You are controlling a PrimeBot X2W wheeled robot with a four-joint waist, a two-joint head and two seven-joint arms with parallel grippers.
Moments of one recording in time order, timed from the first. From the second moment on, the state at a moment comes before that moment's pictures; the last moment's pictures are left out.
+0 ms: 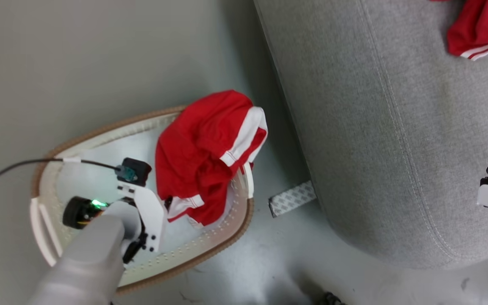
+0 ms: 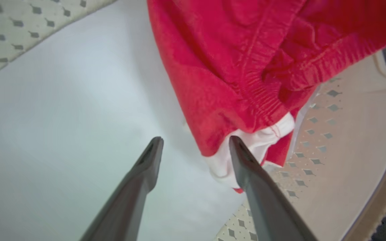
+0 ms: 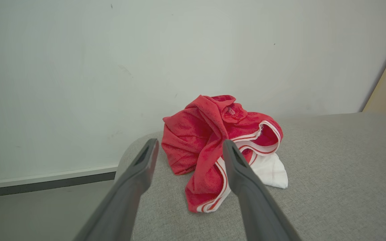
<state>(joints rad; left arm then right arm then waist) -0.85 0.21 -0.76 1.14 -0.53 -0.13 0.08 -0.41 -0.09 -0.11 -0.06 0.40 0.13 -0.26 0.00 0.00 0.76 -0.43</state>
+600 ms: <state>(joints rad) -0.92 0.23 -0.94 1.11 -0.66 -0.13 0.16 -0.40 -0.06 -0.12 -0.12 0.40 0.13 -0.26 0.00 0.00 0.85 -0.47</state>
